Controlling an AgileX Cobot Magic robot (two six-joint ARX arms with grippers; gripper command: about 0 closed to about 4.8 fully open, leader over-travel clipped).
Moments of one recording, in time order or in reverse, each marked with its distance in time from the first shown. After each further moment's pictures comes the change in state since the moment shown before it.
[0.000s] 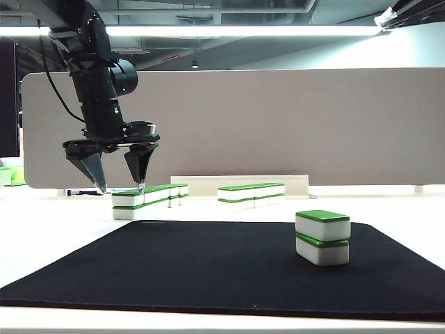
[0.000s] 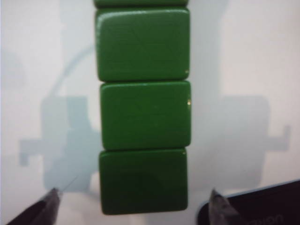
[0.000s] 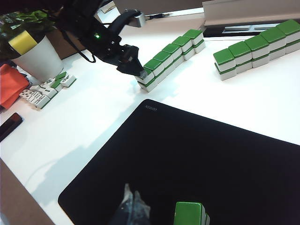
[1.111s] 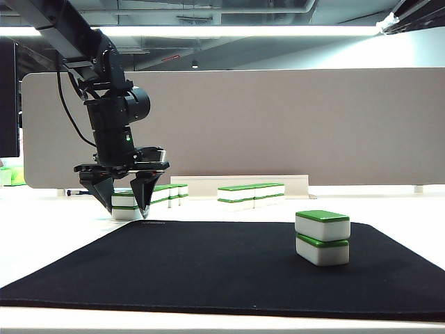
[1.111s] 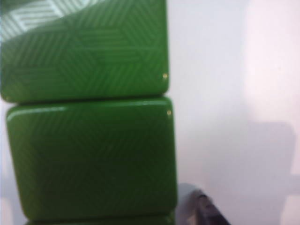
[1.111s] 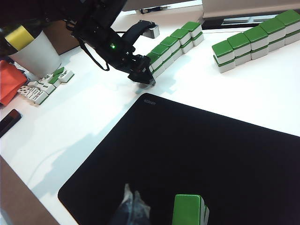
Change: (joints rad) left arm -0.027 0.093 0.000 0.045 -0.017 0.000; right arm 0.000 0.000 0.000 -0.026 0.000 0.000
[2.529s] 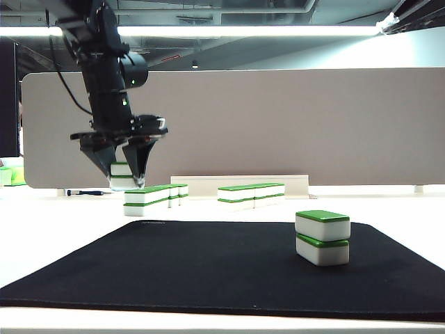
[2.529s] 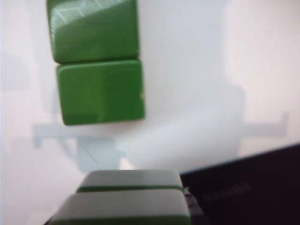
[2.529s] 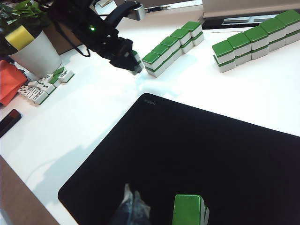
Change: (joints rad) left arm -0.020 -0.125 0.000 -0.102 0.001 0.009; right arm 0.000 0.000 0.000 0.000 0.000 0.000
